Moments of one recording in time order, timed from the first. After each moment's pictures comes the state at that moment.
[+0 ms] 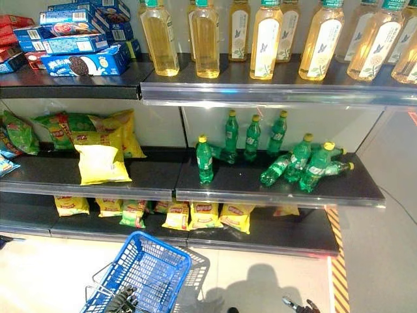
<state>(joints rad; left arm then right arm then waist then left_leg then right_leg) 0.05 0.13 0.09 1.15 -0.80 -0.16 0.00 0.05 -0.26 0.02 1.26 0.45 -0.17 -0.09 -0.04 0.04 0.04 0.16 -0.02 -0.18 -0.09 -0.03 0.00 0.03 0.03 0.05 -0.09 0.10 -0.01</state>
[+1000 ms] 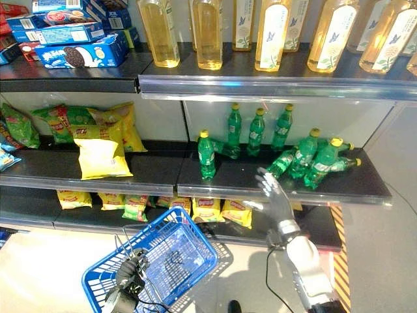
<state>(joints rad) 0.20 0.10 -0.03 0.55 -0.84 -0.17 0.02 0.01 -0.40 0.23 0.07 0.29 -0.27 0.02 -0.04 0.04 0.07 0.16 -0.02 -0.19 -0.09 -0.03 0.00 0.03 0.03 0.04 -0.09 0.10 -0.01</state>
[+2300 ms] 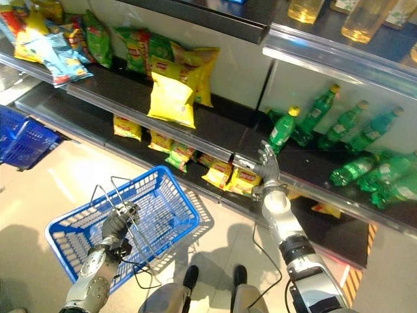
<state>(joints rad) 0.11 0.35 -0.09 0.27 -0.72 -0.18 0.04 -0.44 -0.28 0.20 0.57 0.31 -0.19 -0.25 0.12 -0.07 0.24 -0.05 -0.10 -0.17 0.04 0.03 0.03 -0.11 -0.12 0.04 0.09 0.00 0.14</state>
